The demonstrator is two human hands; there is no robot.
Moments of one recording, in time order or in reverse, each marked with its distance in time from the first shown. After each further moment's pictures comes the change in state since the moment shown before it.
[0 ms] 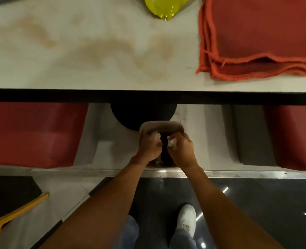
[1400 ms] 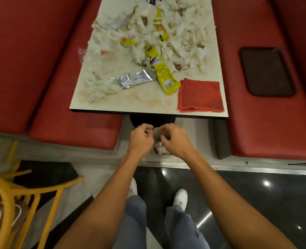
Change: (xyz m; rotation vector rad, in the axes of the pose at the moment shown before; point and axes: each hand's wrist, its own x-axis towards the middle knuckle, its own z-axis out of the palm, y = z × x) left_hand -0.290 0.148 -0.237 -0.289 0.344 0.018; right_hand -0.202 -0.242 -0.234 0.036 -0.048 -0.327
